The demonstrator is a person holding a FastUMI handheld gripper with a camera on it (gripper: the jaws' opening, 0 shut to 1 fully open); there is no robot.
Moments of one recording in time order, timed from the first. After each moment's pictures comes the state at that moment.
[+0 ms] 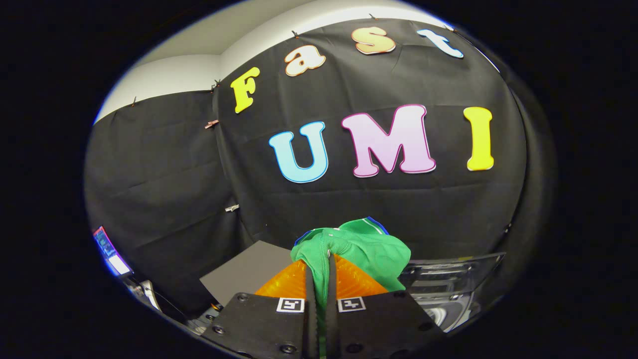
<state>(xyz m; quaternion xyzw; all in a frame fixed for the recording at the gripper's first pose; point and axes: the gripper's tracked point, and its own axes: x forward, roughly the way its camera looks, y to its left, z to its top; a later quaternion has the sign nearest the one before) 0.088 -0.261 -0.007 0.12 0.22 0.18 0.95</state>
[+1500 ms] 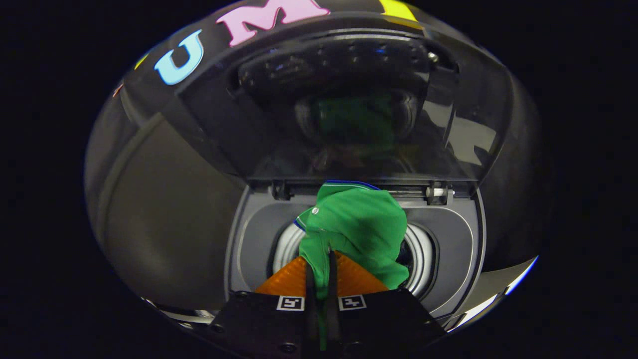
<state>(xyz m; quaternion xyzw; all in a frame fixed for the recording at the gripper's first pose) 0.031 -0.407 -0.409 0.11 0.54 0.02 0.83</state>
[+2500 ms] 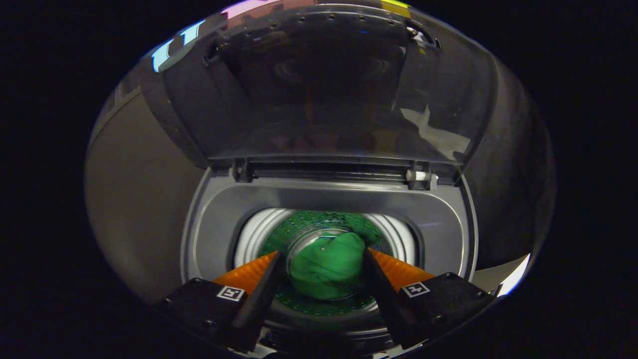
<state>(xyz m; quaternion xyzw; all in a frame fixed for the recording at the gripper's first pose) 0.018 -0.420 -0.435 0.09 0.54 -0.03 0.84</state>
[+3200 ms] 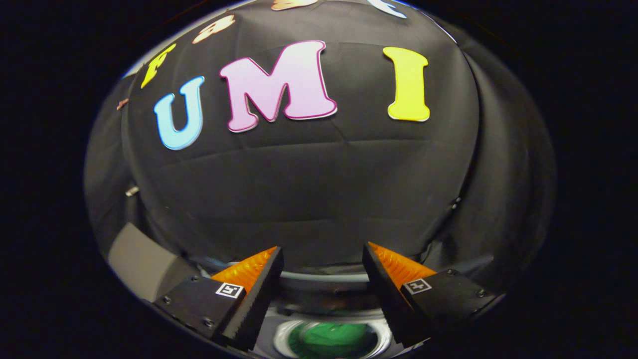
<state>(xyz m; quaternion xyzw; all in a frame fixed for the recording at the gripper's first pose) 0.213 -0.450 -0.225 0.07 0.31 -0.03 0.95</state>
